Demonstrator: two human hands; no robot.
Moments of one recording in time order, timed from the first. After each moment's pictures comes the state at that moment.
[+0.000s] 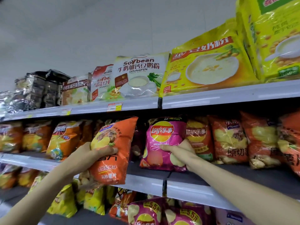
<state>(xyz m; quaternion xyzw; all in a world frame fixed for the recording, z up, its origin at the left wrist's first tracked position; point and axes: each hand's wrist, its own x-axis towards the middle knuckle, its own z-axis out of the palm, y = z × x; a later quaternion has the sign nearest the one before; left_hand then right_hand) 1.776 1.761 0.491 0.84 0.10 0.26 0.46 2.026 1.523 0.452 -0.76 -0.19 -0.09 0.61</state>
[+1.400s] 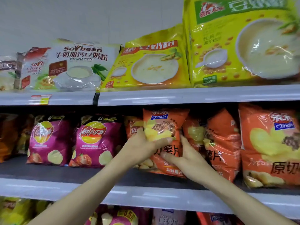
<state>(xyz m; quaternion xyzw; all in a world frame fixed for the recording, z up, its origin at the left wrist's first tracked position) 1.929 1.497 0.498 0.88 -0.06 0.22 0.42 1.937 1.310 0.460 -0.83 -0.23 -0.18 0.48</state>
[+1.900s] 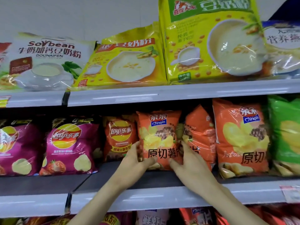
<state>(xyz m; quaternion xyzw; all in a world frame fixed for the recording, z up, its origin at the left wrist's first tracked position) 1.956 1.468 0.435 0.82 -0.17 0.18 0.51 1.946 1.257 0.424 -0.89 -0.08 -0.30 0.32</state>
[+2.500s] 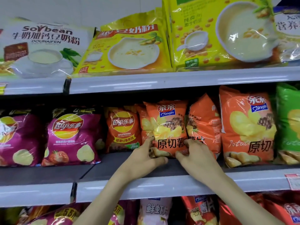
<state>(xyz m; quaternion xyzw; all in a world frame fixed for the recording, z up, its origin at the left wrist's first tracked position) 1.973 1.465 0.425 0.87 -0.21 0.12 0.42 1.953 1.258 0.420 -0.92 -0.03 -0.30 0.26</state>
